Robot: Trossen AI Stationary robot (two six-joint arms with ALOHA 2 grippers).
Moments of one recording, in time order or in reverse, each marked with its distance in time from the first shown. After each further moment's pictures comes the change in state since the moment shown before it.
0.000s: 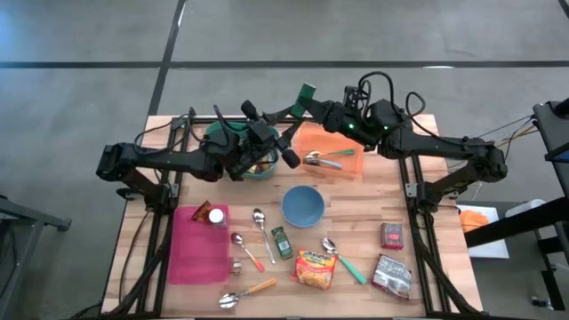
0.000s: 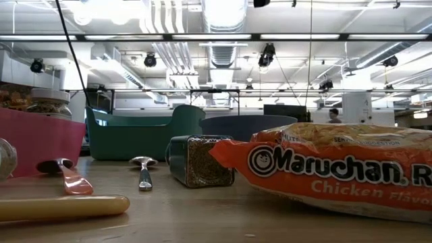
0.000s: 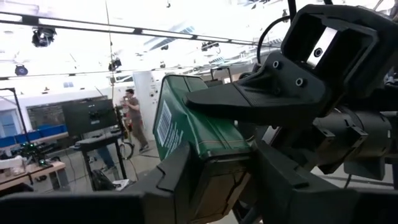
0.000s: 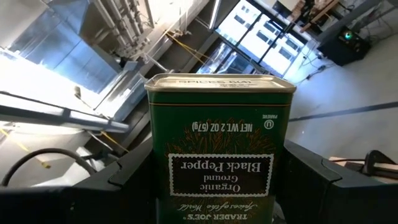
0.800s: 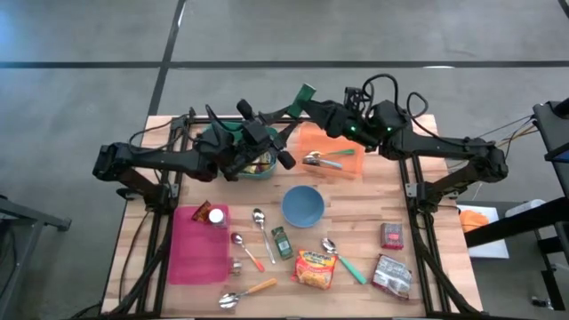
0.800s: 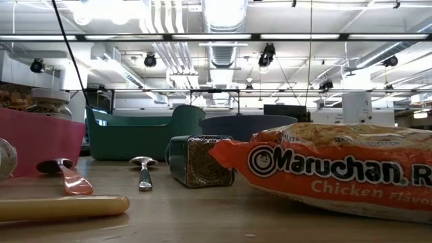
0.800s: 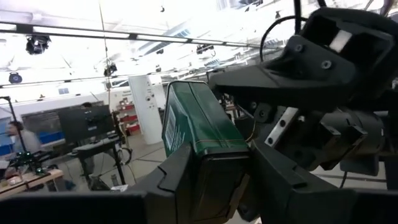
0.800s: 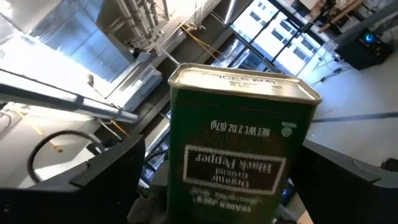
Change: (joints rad) left arm -0.001 -0.046 -0.001 -0.027 0.011 0.042; right arm 0.003 -0.003 0.010 0.013 -0.037 -0.056
